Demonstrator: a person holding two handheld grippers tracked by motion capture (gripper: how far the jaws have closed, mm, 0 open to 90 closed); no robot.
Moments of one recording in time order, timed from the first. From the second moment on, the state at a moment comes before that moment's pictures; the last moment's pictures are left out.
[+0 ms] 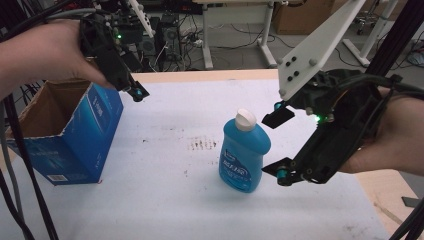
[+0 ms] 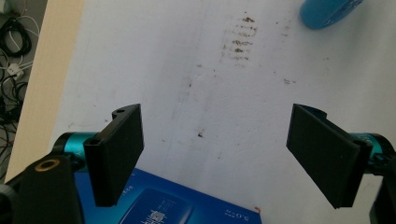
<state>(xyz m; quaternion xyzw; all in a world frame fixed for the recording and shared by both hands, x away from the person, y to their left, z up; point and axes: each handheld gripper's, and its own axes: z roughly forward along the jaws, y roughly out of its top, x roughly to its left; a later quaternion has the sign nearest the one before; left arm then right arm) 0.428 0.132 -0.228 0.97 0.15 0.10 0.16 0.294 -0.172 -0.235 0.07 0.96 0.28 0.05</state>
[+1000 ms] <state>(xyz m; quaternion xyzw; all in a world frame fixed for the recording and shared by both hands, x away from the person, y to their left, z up) 0.424 0.132 -0.227 0.97 0.14 0.10 0.15 0.312 -0.227 -0.250 0.18 0.92 0.34 0.09</state>
